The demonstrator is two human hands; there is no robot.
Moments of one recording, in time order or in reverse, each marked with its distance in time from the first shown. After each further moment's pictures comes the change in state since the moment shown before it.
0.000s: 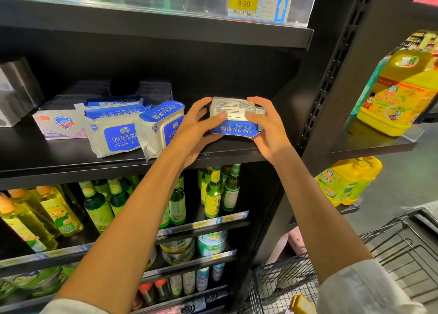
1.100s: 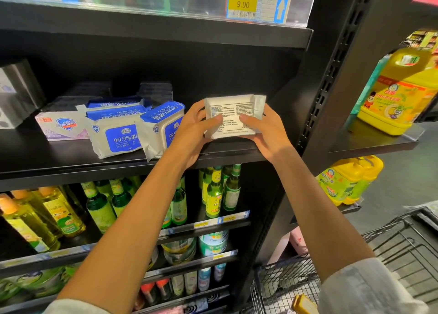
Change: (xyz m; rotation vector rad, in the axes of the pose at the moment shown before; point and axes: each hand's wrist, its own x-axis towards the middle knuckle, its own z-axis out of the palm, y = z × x) left_hand 0.002 -0.003 -0.004 0.020 0.018 0.024; right_hand -0.005 -0.007 0.005 -0.016 -0.055 0.032
